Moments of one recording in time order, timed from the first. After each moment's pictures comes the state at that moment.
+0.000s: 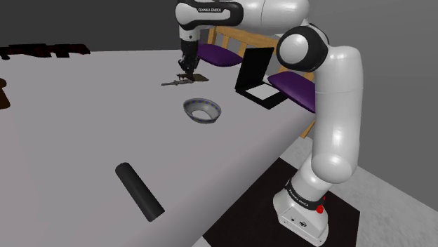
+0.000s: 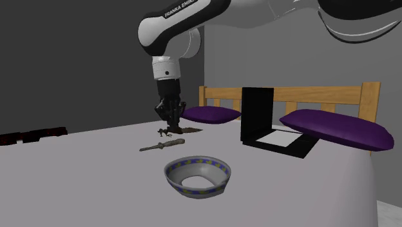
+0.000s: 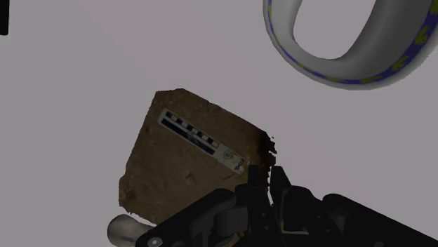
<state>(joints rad) 0.03 0.50 0.01 -1.26 -0.08 1.68 -0.10</state>
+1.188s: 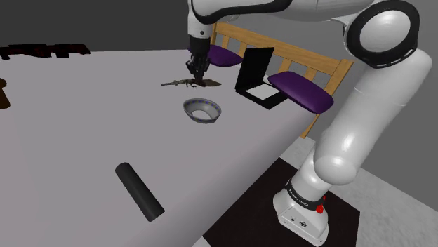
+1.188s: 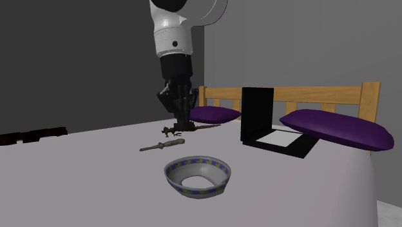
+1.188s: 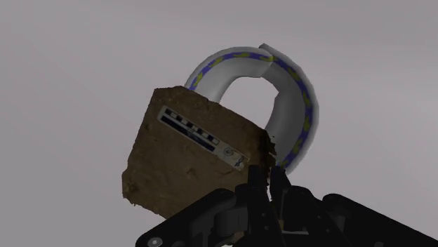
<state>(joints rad) 0.12 0.04 0.07 -1.79 -0.06 1.74 0.05</state>
